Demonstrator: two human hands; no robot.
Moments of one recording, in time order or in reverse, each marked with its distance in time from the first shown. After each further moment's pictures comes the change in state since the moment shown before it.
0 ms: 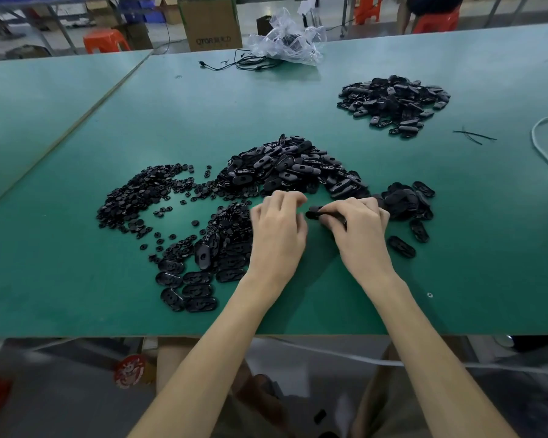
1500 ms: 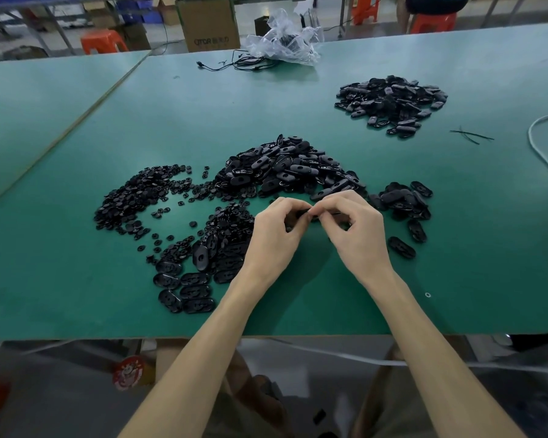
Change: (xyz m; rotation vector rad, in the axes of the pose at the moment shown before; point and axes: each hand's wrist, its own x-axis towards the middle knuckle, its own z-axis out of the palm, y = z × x) left_hand 0.003 -0.010 -0.004 -0.477 -0.116 -0.066; right_hand -0.001 -0.008 -0.009 0.397 0.025 -0.079
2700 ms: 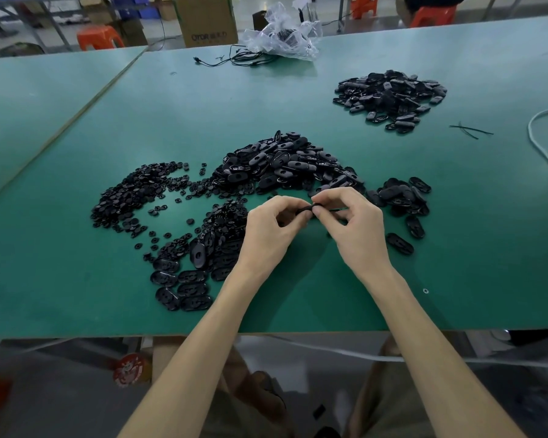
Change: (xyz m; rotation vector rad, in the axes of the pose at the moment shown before) left_hand 0.003 -0.004 -0.001 -0.146 -0.026 -0.094; right_hand 0.001 0.002 0.000 0.082 0.004 0.093
